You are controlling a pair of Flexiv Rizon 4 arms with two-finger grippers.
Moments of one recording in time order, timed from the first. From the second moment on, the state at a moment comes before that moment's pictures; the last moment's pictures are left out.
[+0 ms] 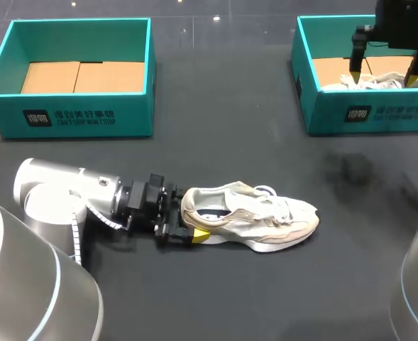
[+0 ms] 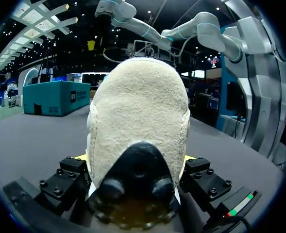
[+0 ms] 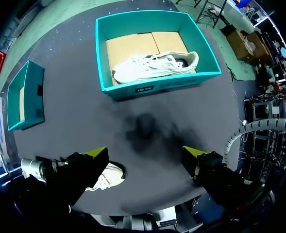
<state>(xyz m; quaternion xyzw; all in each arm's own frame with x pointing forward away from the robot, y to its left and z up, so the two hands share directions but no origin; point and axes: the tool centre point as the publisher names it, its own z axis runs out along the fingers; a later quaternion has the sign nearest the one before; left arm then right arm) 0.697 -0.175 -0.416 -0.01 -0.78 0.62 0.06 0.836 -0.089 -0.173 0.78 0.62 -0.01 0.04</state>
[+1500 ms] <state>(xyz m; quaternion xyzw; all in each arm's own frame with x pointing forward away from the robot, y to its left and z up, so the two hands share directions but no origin) 0.696 -0.175 -0.416 -0.01 -0.78 0.62 0.06 0.713 0.088 -0.197 0.77 0.63 -0.04 0.06</state>
